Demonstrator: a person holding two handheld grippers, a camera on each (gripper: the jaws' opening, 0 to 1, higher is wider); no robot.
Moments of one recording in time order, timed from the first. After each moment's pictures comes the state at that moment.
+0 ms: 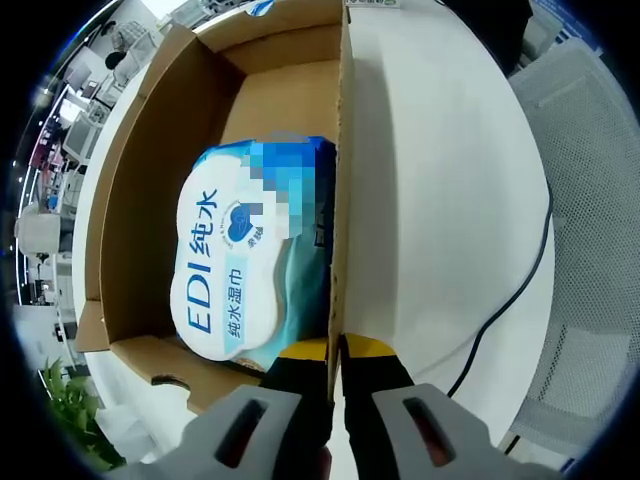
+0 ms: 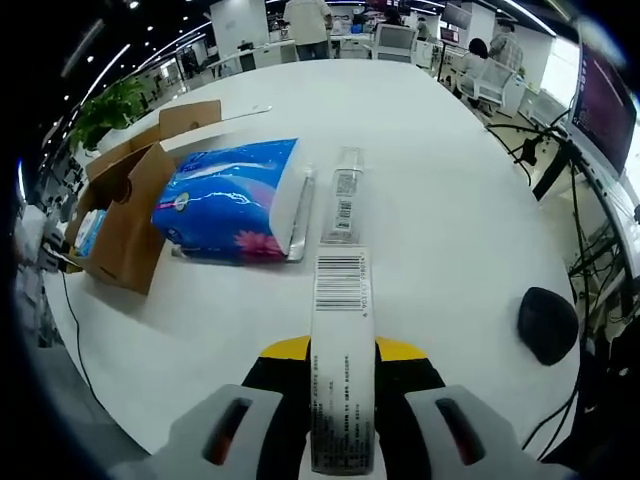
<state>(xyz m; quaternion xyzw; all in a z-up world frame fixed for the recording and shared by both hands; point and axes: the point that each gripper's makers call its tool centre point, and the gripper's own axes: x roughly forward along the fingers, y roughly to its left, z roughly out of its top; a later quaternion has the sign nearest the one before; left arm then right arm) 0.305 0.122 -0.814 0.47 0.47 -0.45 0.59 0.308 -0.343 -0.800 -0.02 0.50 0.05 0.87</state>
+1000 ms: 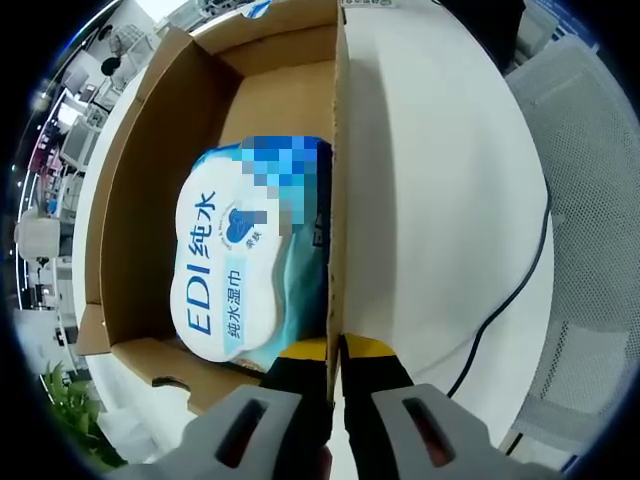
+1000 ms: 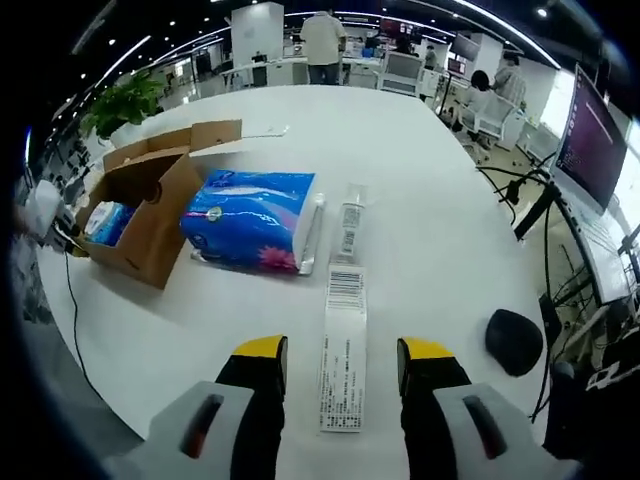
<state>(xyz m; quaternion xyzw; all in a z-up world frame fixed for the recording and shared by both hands) 0.306 0.122 -0.813 0.48 0.46 -0.46 0.59 0.297 -0.338 -0.754 -0.07 0.44 0.05 0.89</state>
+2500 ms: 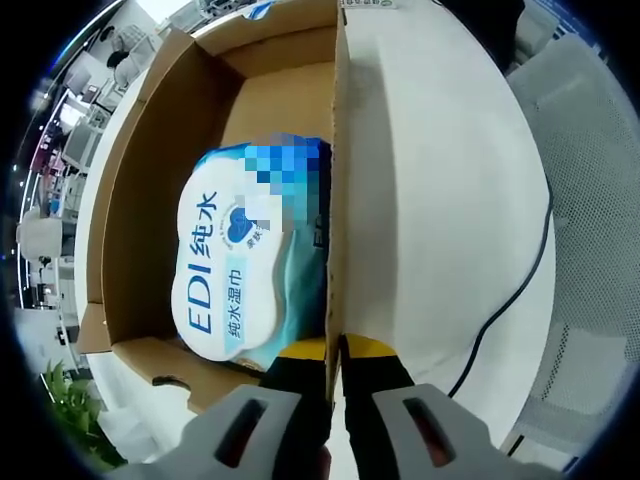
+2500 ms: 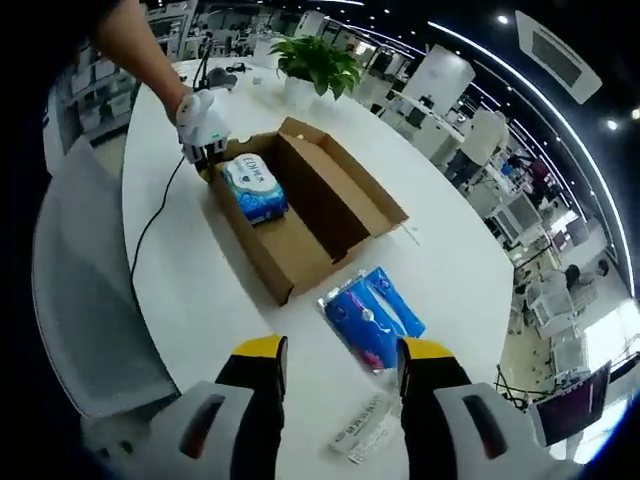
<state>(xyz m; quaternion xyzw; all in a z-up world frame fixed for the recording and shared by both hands) 0.305 0.120 -0.812 0.48 0.46 -0.46 0.59 0.286 -0.193 -0.652 -0.36 0.32 0.31 0.82</state>
